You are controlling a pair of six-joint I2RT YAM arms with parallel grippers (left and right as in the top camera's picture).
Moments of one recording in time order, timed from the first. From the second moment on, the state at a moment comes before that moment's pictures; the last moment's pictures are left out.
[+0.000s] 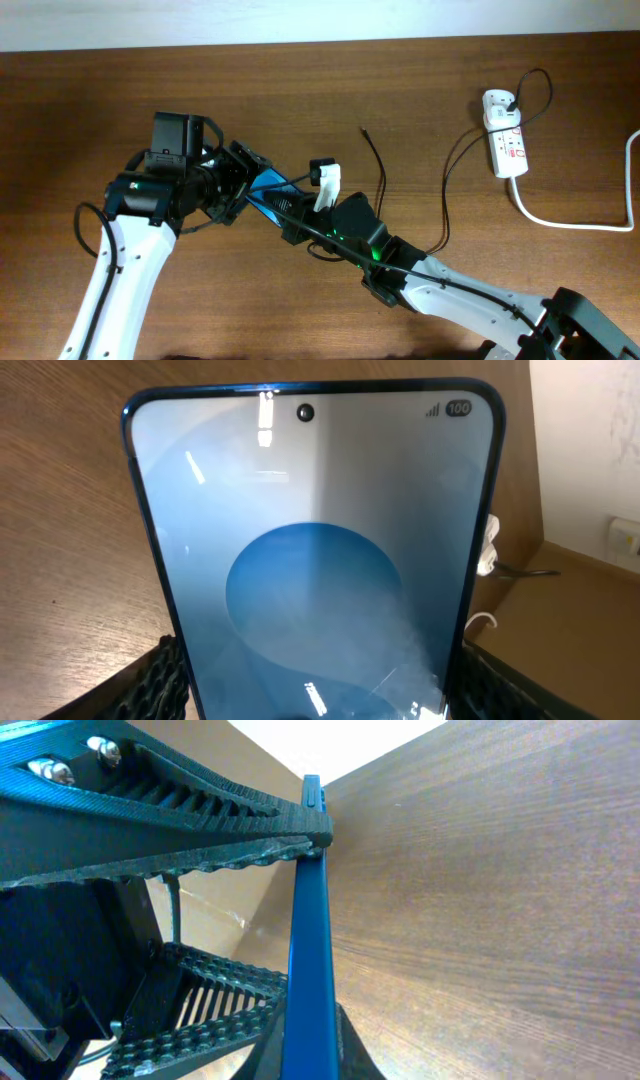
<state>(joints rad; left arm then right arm) -0.16 1.35 1.23 -0.91 0.39 -1.08 0.85 1.50 0.71 0.60 -0.10 0.88</state>
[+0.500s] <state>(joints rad) -0.16 1.35 1.23 -0.92 0.41 -0.95 0.76 1.50 0.71 0.60 -0.20 1.27</state>
